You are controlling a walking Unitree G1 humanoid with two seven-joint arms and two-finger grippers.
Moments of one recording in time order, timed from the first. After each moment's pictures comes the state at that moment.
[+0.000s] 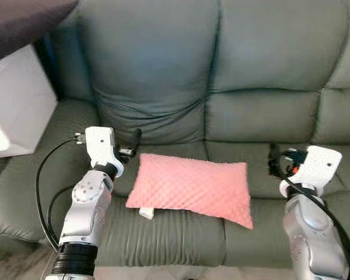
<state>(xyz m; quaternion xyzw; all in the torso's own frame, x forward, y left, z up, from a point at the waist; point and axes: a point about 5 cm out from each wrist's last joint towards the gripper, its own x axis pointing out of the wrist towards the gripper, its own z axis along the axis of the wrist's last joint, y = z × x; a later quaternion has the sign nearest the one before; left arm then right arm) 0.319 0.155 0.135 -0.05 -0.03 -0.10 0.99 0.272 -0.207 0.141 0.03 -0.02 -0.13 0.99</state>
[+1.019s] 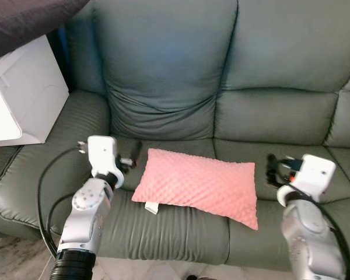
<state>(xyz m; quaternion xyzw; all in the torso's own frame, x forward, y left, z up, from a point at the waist) 0.310 0.155 0.110 -0.04 0.03 -0.11 0.99 0.271 -0.223 0.112 0.06 0.05 -0.16 0.98</state>
